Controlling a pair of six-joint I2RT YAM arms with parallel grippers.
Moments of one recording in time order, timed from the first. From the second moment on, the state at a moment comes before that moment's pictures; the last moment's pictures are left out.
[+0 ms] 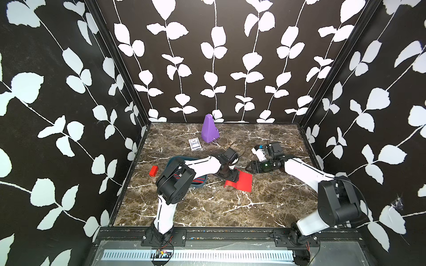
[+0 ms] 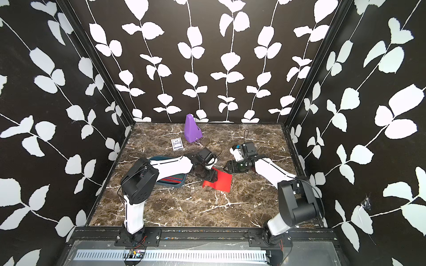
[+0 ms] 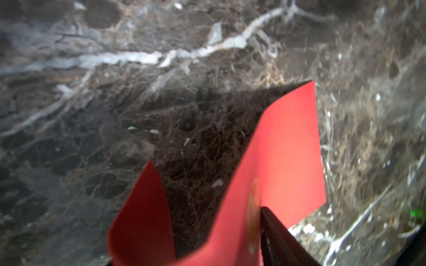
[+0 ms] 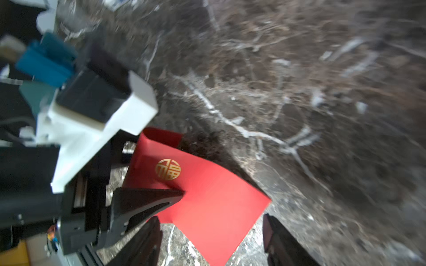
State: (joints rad) left arm -0.80 1.98 1.32 -0.54 0.24 -0.27; right arm 0.31 1.58 0.96 -0.47 -0.54 0.09
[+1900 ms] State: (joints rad) left arm -0.74 1.98 1.34 -0.64 0.38 -0.06; right arm 0.34 1.98 1.20 -0.66 -0.96 -0.28
